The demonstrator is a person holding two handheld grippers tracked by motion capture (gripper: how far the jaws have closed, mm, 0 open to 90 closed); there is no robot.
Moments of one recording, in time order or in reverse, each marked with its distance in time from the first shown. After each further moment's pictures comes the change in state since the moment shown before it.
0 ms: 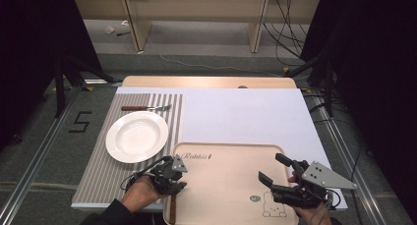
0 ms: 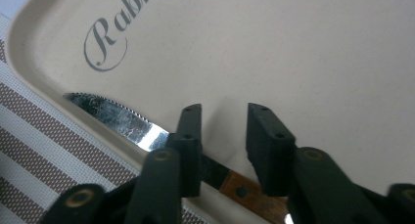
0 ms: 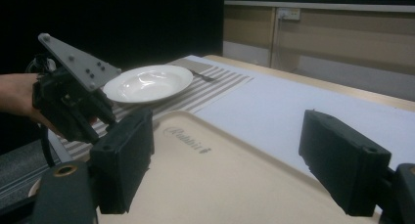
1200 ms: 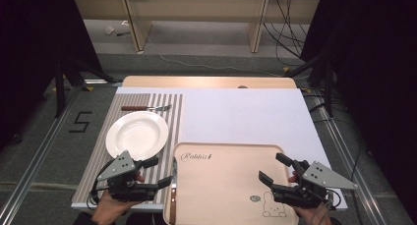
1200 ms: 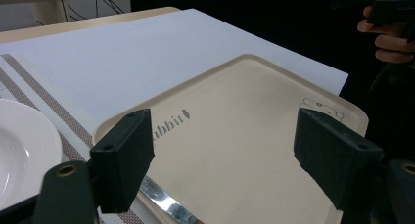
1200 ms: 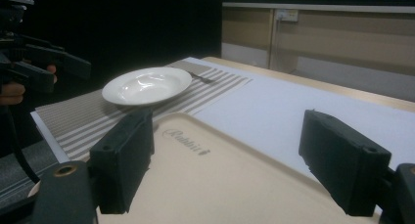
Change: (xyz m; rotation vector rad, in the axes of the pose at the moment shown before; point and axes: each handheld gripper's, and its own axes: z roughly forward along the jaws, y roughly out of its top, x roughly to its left) left arm 0.004 -0.058 -0.083 -0.669 -0.055 -0.211; right arm 0.000 0.000 0.000 -0.007 -0.006 0.006
